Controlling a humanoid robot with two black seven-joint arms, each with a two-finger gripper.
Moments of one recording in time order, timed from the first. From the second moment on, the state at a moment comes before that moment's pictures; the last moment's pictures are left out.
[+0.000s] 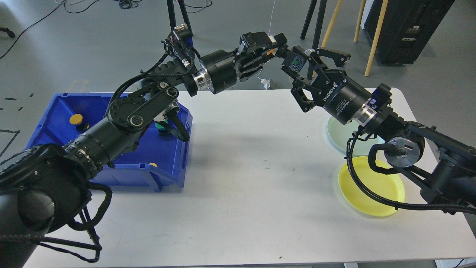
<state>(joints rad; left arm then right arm) -1.05 0.00 -0.63 -0.61 0.99 -0.49 -0.49 0.76 -0.51 0.51 1.26 -0.09 0.36 0.34</state>
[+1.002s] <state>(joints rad) -1.02 0.48 -0.52 -0.81 0.93 -0.49 -0.49 -0.18 -0.43 1.04 1.50 0.39 0.01 0.34</state>
